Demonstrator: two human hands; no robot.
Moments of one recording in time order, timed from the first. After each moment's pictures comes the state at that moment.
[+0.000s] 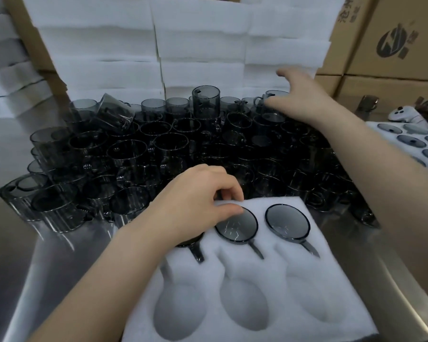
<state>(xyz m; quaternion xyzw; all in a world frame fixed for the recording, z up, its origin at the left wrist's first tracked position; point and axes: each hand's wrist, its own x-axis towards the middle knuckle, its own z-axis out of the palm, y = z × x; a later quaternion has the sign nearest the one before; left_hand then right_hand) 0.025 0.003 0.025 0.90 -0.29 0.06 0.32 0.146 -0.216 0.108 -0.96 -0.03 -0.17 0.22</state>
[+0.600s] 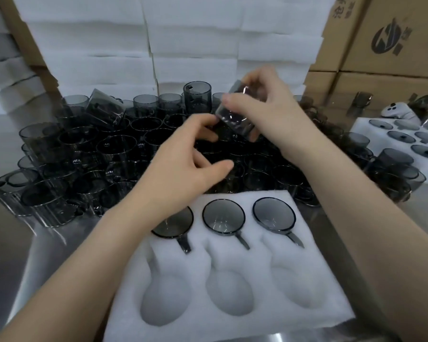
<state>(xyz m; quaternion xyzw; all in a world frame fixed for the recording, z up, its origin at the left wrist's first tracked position) 0.027 -0.003 0.044 0.82 -0.21 0.12 0.51 0.074 -0.167 0.090 -0.81 -0.14 -0.16 0.54</state>
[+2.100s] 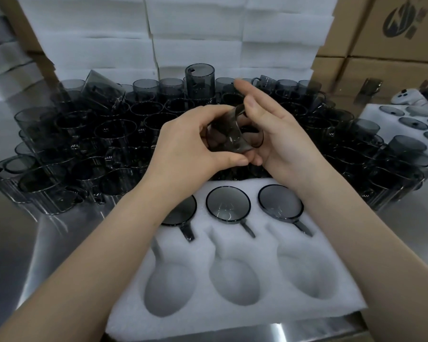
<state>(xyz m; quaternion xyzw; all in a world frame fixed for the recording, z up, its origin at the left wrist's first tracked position) 0.032 -0.013 0.039 0.81 -0.22 0.19 0.50 0.059 -0.176 0.041 -0.63 -0.18 0.02 0.75</state>
